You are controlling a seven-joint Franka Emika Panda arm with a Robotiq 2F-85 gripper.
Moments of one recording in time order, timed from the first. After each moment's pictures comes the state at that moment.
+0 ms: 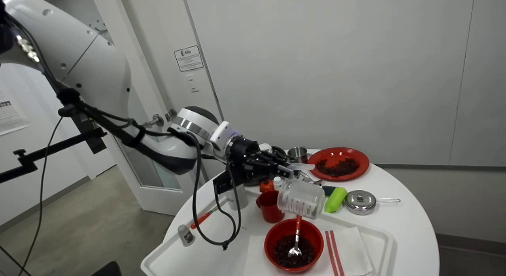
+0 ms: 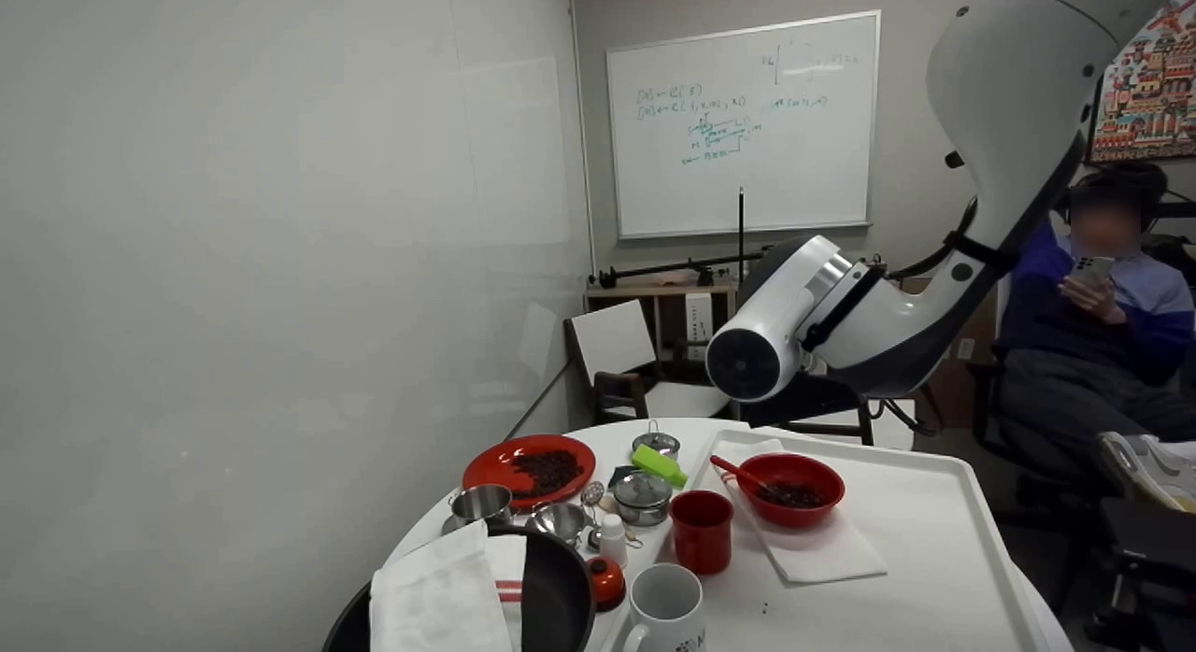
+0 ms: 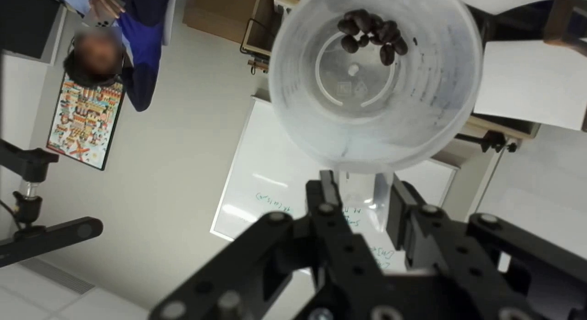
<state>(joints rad) 0.17 0.45 -0.08 -2.04 -1.49 1.77 2.18</state>
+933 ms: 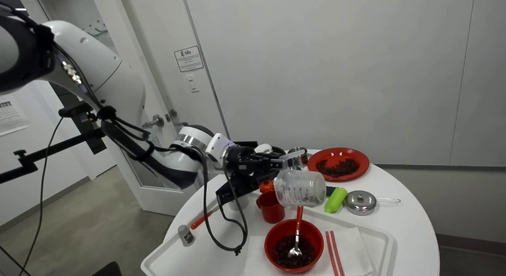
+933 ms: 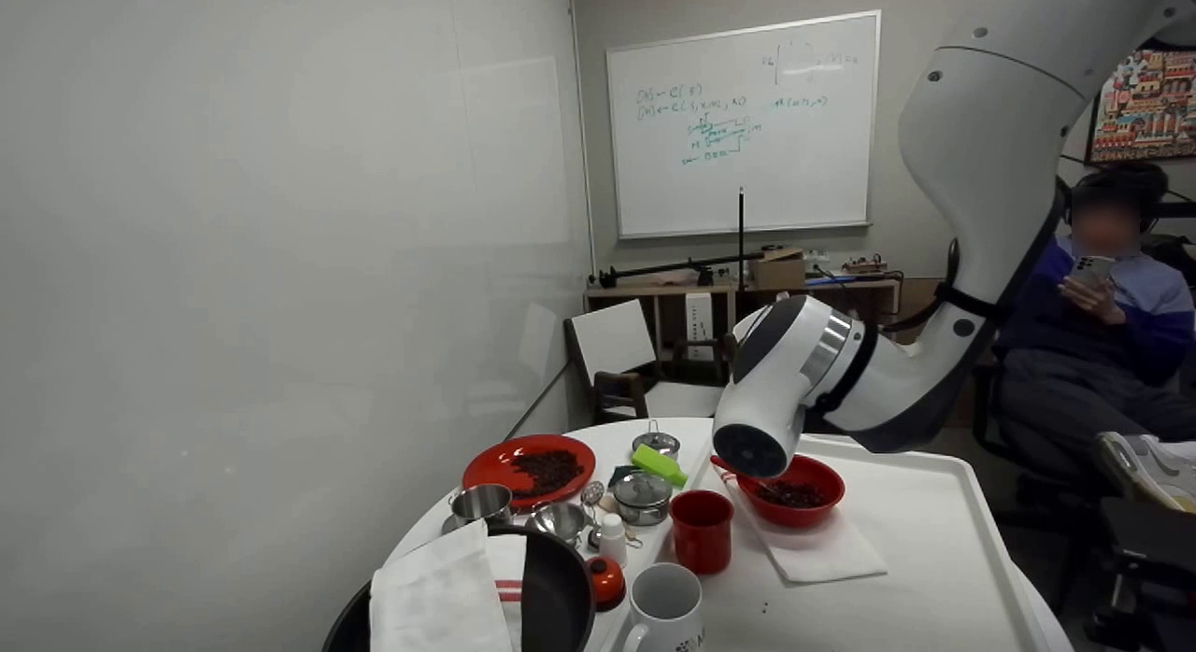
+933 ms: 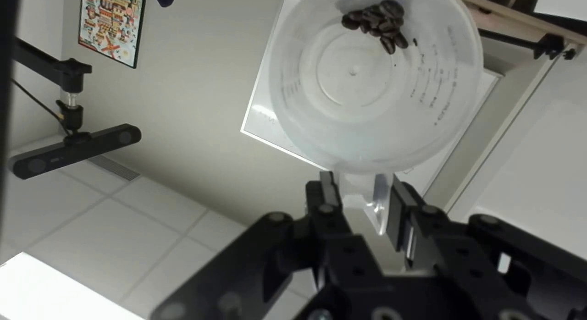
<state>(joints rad) 0.16 0.57 0.01 -2.02 -1.65 1.44 2.28</state>
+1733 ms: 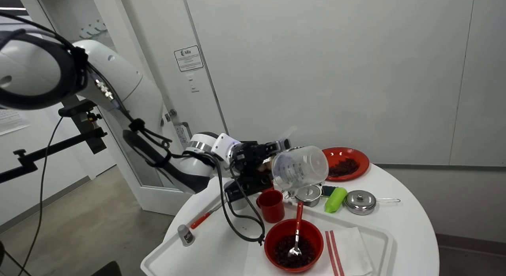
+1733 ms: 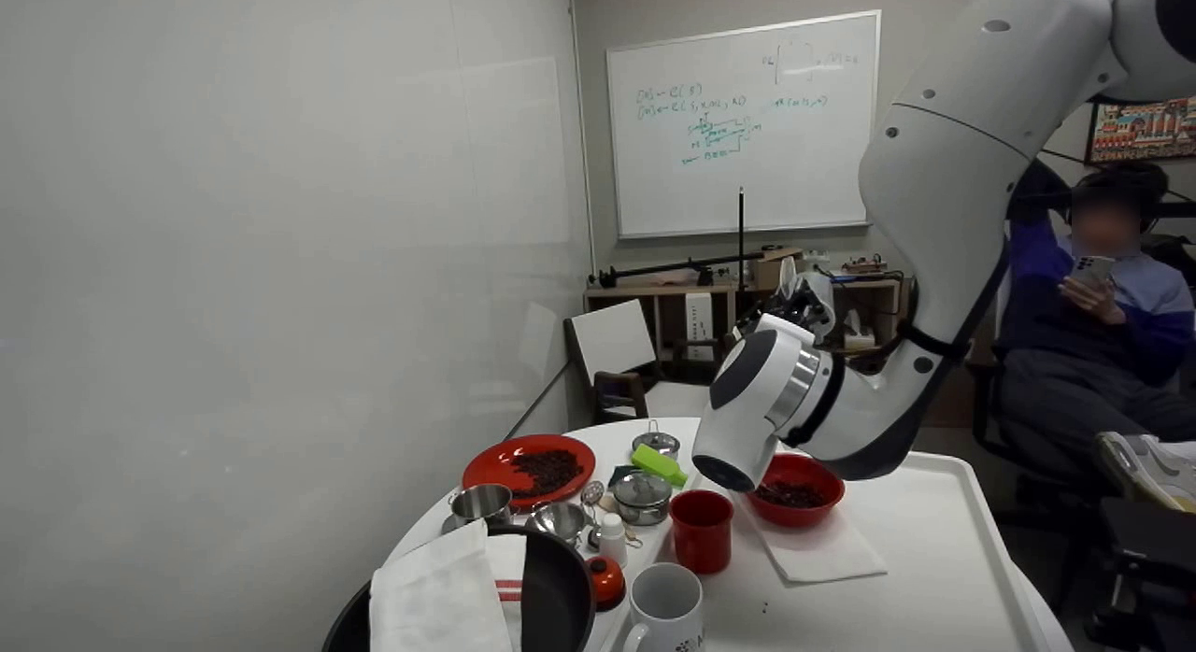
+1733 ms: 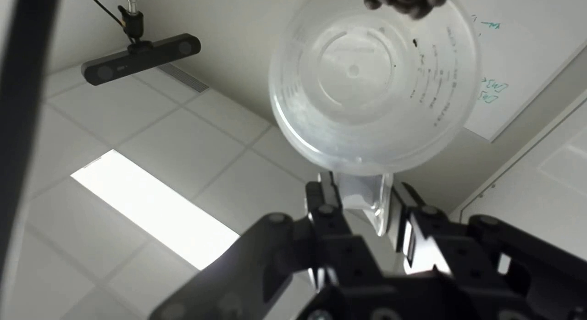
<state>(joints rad) 0.15 0.70 0.01 -1.90 -1.71 1.13 2.26</state>
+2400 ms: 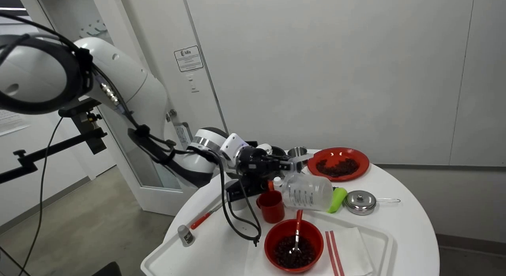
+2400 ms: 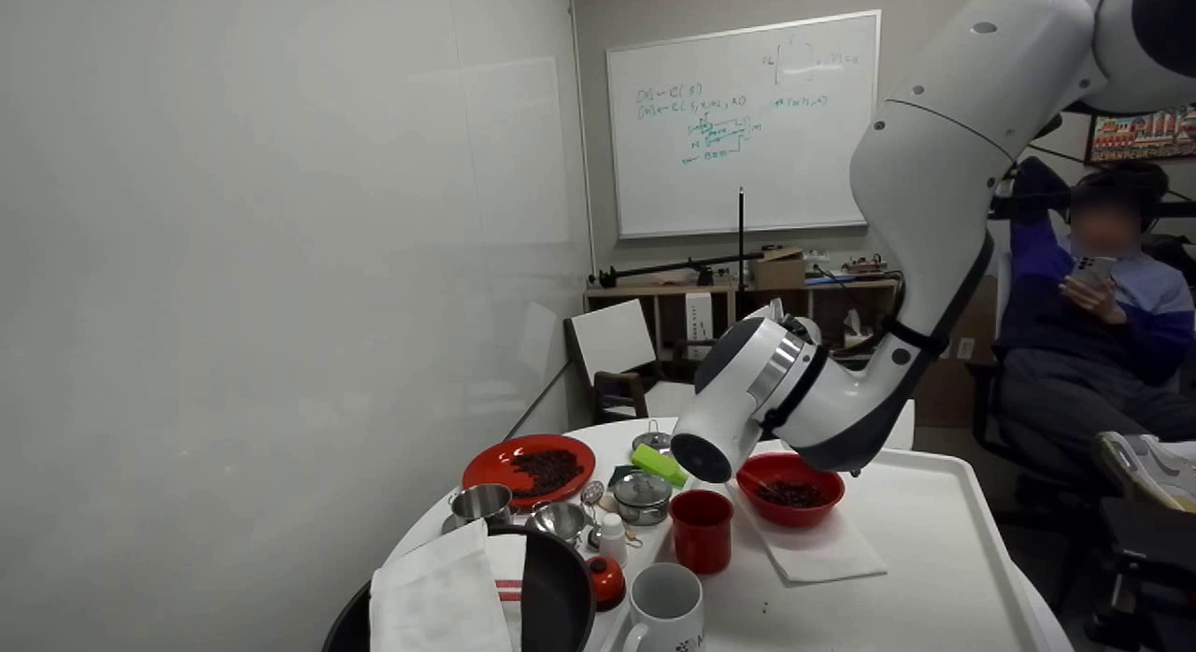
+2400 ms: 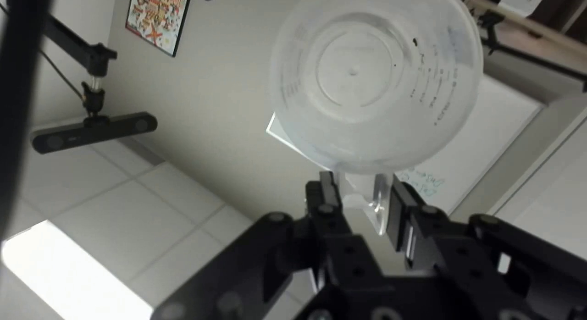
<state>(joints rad) 0.07 0.72 0.09 -1.83 -1.63 1.33 2.15</state>
